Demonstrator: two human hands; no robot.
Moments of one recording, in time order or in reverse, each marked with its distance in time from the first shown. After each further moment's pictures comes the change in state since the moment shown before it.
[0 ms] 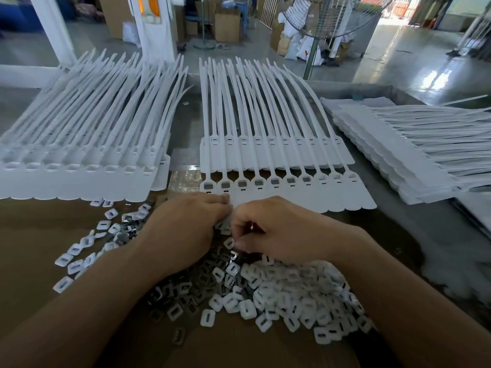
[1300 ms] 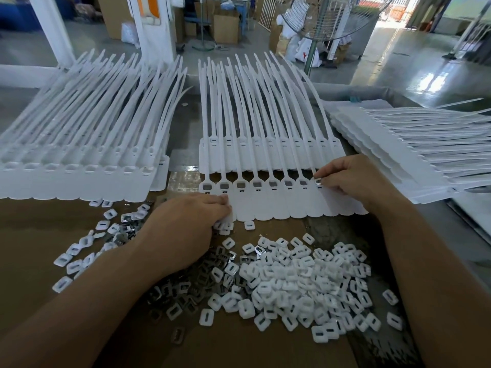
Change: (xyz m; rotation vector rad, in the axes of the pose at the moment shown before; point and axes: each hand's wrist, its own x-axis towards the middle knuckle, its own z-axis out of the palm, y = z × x) left_hand 0.001 -0.001 0.006 -0.020 -0.004 -0.065; right_hand -0.025 0.115 -0.045 0.377 0.667 0.584
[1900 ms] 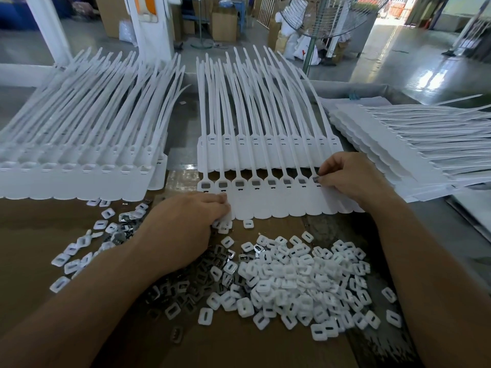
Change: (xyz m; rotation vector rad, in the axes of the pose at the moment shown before) left_hand 0.001 -0.002 0.001 0.013 0.011 0.014; right_hand 0.000 0.000 0.006 -0.140 0.081 -0.002
